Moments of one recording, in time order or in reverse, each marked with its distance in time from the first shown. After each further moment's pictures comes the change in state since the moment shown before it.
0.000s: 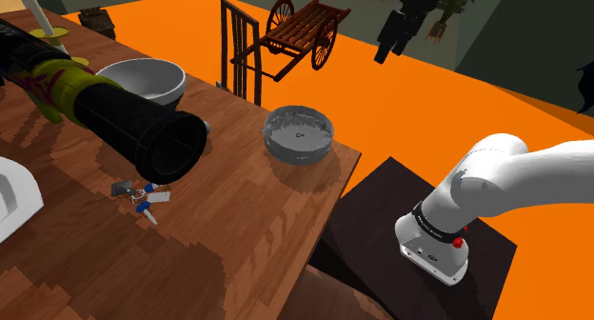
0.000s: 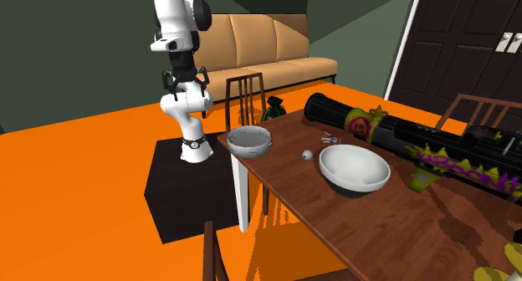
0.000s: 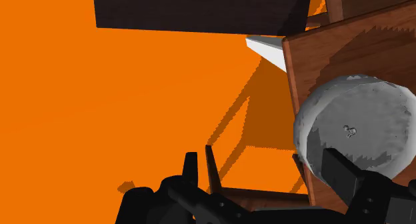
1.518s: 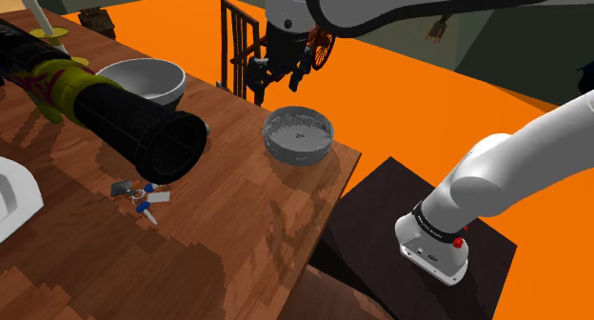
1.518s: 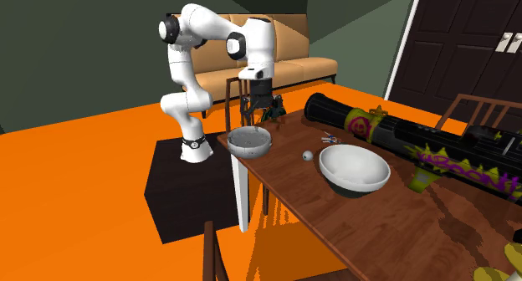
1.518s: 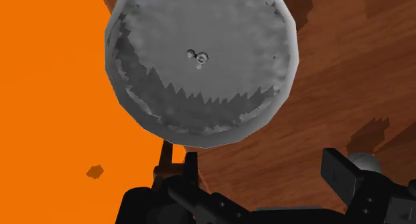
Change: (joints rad) arm -0.002 0.489 0.492 0.186 0.005 0.379 0.589
